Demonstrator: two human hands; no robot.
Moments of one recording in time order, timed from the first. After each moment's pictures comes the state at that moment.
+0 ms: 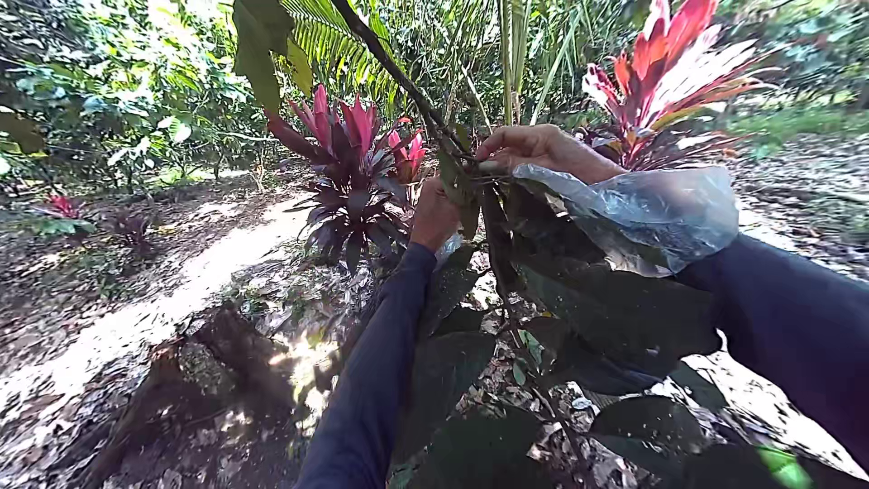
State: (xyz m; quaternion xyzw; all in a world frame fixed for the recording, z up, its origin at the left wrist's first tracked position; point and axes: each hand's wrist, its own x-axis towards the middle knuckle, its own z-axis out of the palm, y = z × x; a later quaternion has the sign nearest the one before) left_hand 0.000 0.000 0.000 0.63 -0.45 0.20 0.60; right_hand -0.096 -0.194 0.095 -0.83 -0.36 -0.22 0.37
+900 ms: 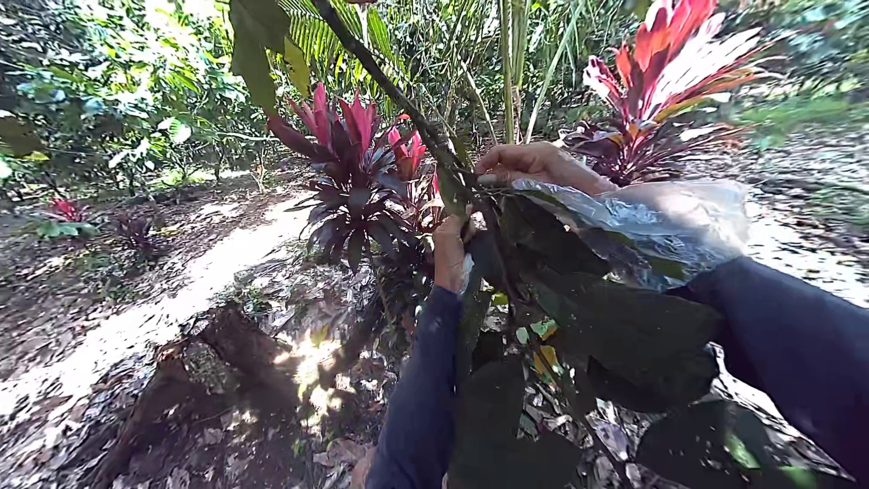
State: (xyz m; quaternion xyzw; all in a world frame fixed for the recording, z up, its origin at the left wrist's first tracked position) left_hand -0.019 -0.041 -0.054 0.48 -0.27 0.05 0.83; right_hand -0.080 -0.198 0.065 -0.79 -0.43 -0.25 0.35
